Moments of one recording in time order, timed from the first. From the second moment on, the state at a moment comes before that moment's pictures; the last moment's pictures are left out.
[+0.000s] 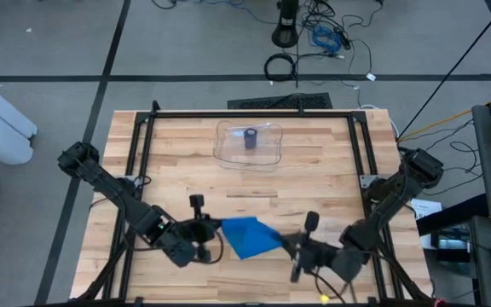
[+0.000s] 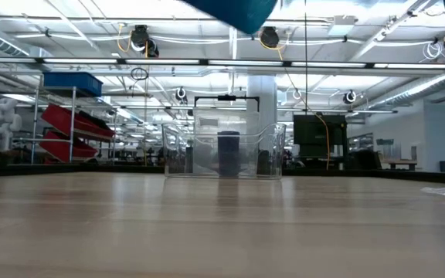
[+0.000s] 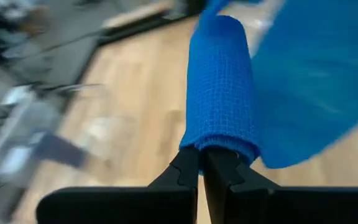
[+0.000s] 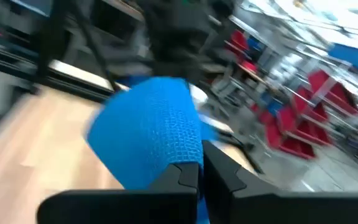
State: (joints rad) left arm -0.65 1.49 1.15 -0.49 -0.81 -0.25; right arm 0.81 1.61 1.00 0.48 1.12 -0.31
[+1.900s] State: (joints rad) left arm -0.74 1.49 1.15 -0.11 -1.02 0.16; right arm 0.75 1.84 1.01 0.28 0.94 0.41
